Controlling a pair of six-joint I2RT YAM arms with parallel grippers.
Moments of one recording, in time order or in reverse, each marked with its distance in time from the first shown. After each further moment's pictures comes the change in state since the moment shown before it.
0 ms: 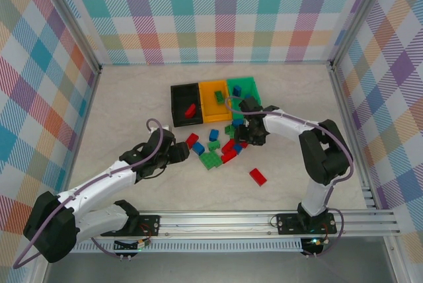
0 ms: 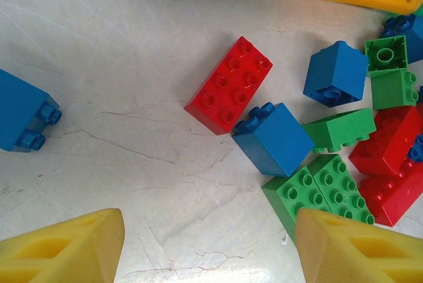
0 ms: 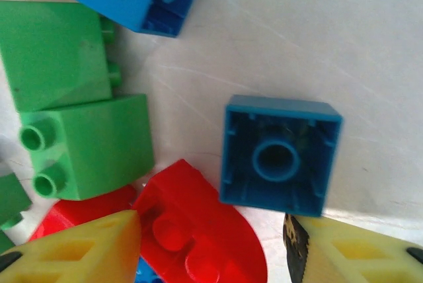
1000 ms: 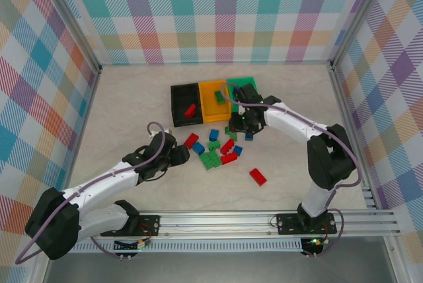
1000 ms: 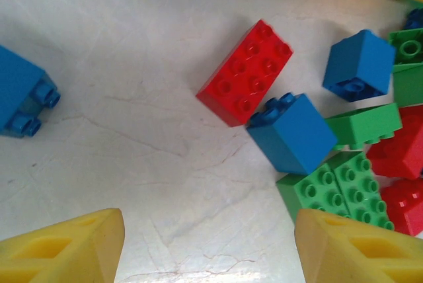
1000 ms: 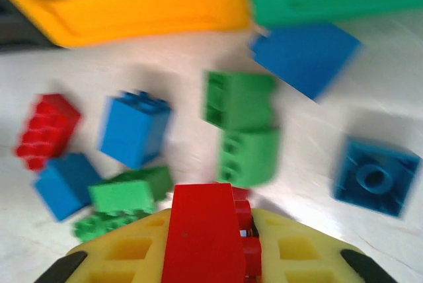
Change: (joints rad) left arm -0.006 0.032 -0.060 0.061 -0.003 -0.048; right arm 0.045 -0.048 0.184 -0.049 -0.087 -0.042
